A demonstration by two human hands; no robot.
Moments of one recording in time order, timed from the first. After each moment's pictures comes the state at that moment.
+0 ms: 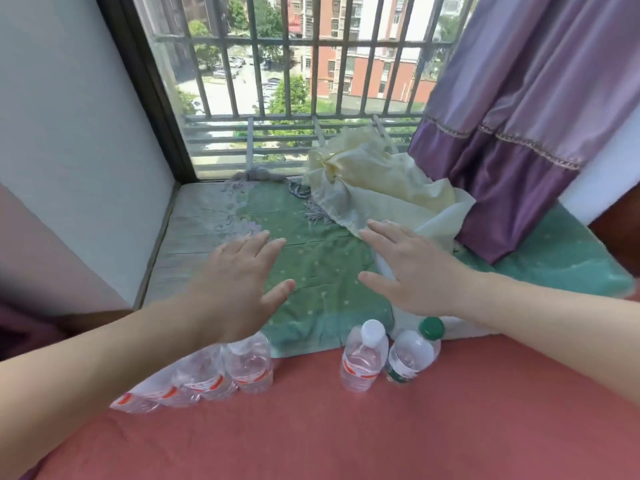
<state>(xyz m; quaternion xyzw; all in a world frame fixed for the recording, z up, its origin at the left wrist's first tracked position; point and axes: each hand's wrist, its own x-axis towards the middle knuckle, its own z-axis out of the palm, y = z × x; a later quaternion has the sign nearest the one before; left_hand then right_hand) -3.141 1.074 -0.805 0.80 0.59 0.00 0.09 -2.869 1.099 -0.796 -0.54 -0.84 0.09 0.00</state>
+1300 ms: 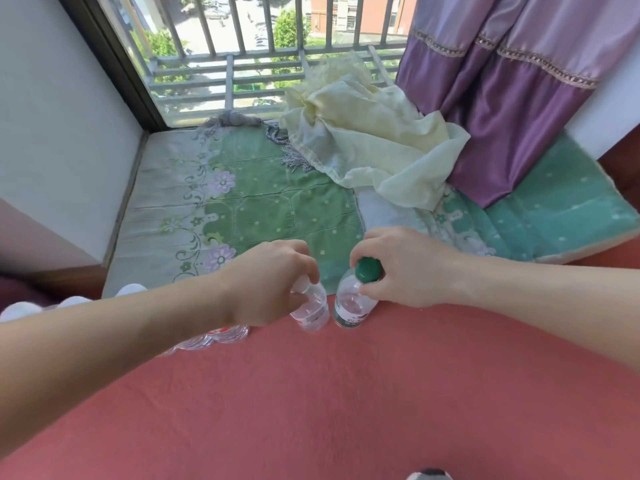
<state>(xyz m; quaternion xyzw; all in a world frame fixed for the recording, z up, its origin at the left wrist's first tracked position) -3.053 1.059 -0.845 0.87 0.45 -0.01 0.19 -2.825 1.067 -0.833 -0.49 -0.85 0.20 -0.01</state>
